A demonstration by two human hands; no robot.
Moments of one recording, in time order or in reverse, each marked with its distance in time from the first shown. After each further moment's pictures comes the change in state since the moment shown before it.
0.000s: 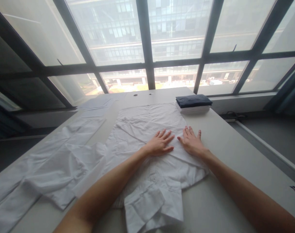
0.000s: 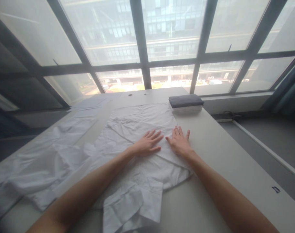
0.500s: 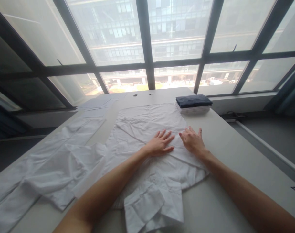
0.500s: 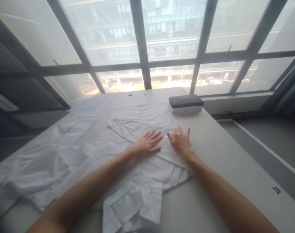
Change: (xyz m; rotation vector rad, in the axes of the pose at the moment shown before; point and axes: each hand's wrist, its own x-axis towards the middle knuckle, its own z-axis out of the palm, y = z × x) left_hand -0.001 0.001 -0.001 -0.008 0.001 0.003; right_hand -0.004 -0.005 -0.013 0.009 0.211 -0.064
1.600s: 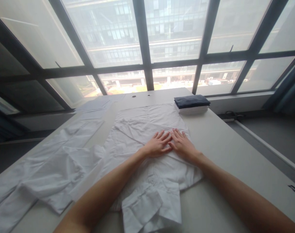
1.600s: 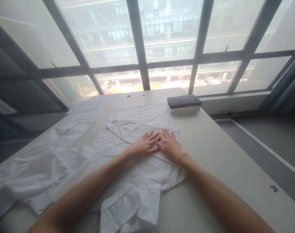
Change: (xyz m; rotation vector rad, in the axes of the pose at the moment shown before) left_hand 0.001 0.002 -0.001 -0.015 0.007 -0.012; right_hand -0.003 -0.023 0.011 0.057 -0.082 -0.260
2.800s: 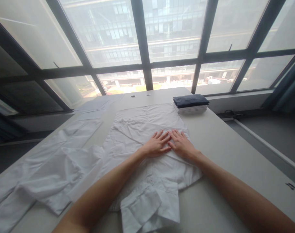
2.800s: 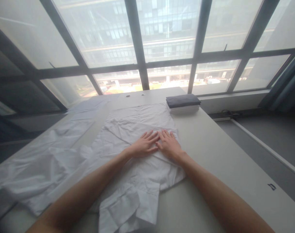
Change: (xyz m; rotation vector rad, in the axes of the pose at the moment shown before) left_hand 0.002 -0.003 0.004 0.012 0.043 0.024; right_hand 0.003 0.008 0.013 0.050 -0.060 0.045
